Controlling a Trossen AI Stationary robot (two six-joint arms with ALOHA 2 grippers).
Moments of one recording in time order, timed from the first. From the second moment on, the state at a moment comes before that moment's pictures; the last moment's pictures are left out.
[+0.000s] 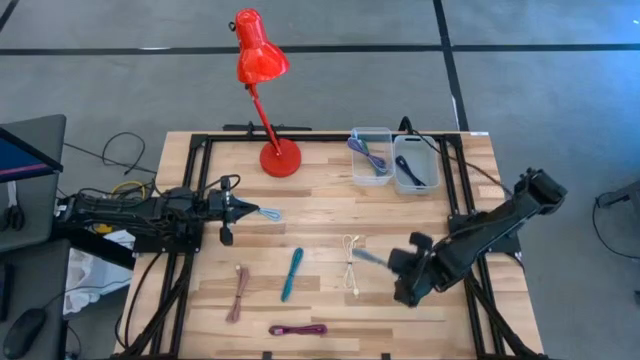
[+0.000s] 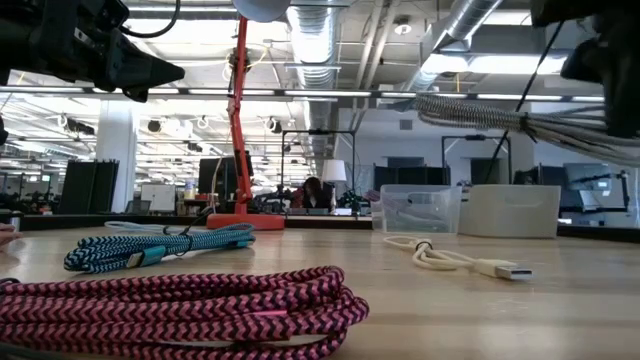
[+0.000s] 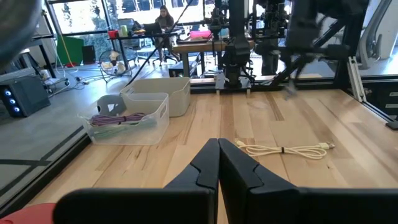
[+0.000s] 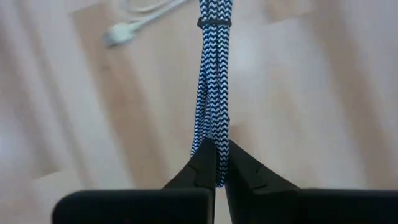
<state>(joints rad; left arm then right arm) -0.03 0.34 0.15 0.12 -0.15 0.11 0.64 1.45 1.03 -0.96 0.27 0.94</state>
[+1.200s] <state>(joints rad) -0.03 0.34 0.15 0.12 -0.15 0.11 -0.05 0.92 0.84 -1.28 0.68 0.61</state>
